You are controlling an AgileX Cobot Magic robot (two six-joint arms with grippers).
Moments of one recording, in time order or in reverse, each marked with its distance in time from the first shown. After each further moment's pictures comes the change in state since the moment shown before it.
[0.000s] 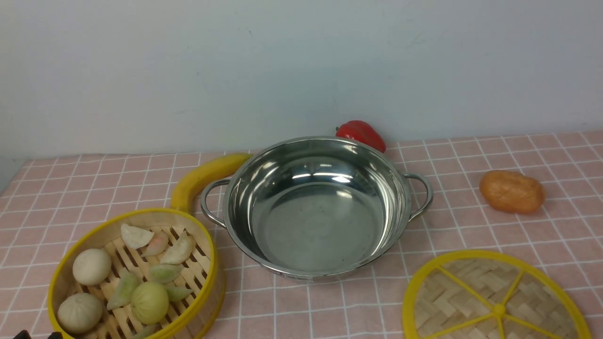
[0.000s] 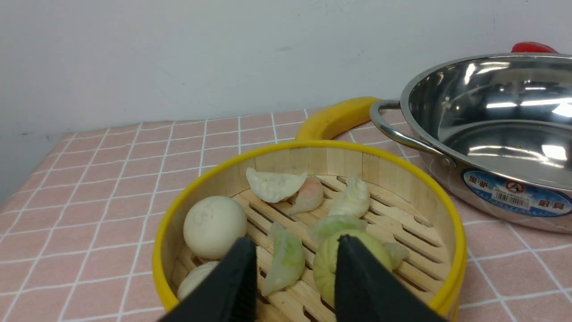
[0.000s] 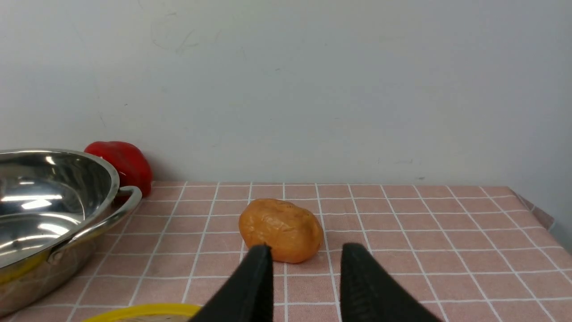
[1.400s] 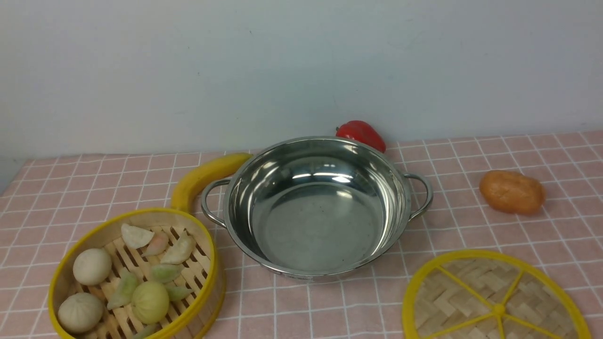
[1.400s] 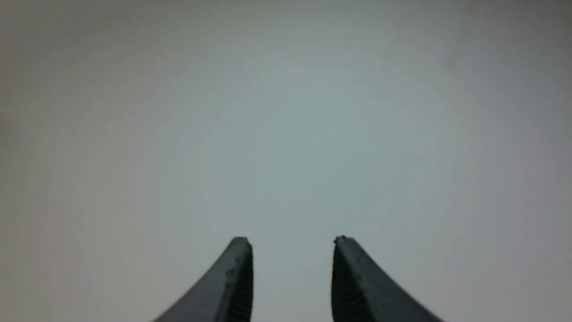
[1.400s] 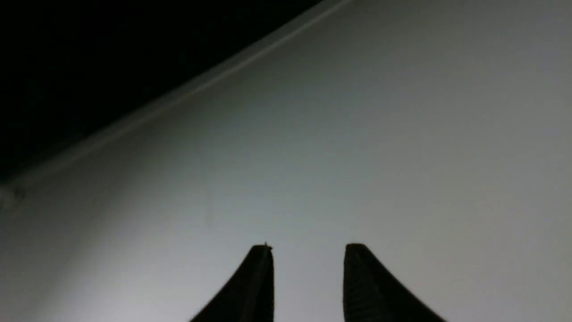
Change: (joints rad) right arm 0.000 0.184 -0.557 -0.073 -0.695 0.489; left arm 0.000 0.116 -0.630 -0.362 -0.436 0.025
